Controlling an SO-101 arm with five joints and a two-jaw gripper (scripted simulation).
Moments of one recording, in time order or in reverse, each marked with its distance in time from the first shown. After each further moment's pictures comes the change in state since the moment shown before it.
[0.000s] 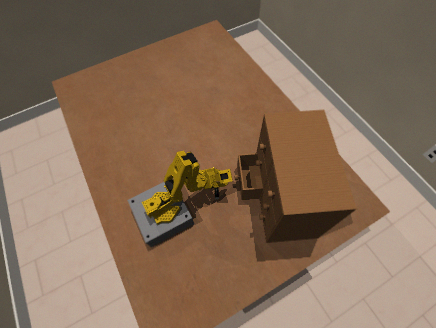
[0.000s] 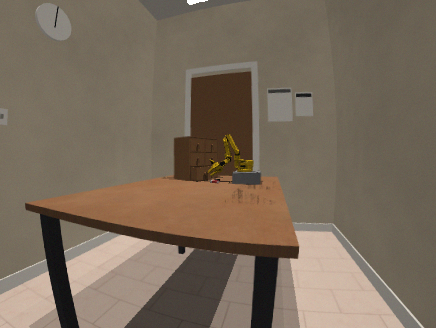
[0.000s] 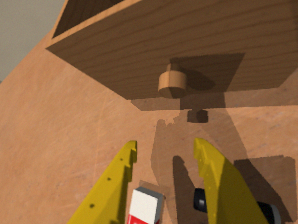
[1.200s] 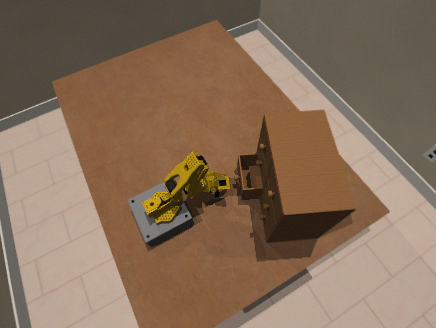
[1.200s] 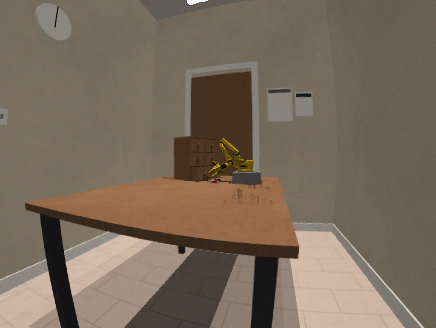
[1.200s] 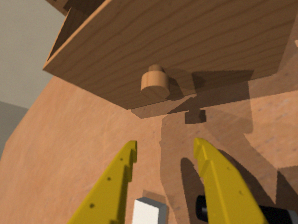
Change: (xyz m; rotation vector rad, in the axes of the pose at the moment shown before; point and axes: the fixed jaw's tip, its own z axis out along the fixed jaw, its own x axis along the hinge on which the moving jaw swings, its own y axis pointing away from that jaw) arm 0.000 -0.008 0.001 -0.052 -0.110 0.156
